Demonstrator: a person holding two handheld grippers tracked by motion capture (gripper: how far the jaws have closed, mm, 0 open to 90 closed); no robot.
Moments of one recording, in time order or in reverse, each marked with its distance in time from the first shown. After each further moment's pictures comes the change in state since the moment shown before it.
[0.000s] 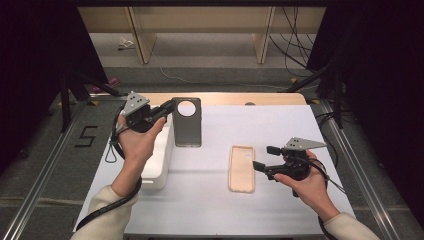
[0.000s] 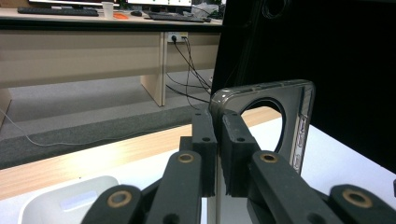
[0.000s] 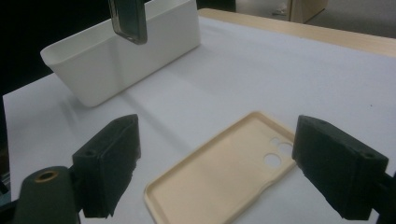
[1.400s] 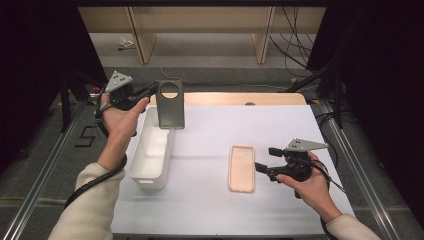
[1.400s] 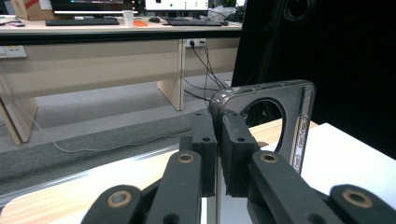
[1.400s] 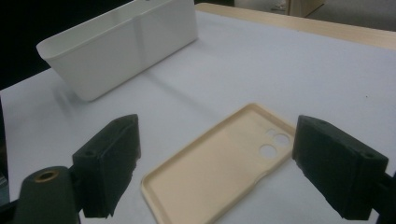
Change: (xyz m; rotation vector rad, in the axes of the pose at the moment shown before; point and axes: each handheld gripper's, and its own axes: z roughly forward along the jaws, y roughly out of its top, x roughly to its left) left arm 0.058 0.031 0.011 -0.005 0.050 0.036; right arm -0.003 -0.005 -0.003 0.016 -0.006 0.006
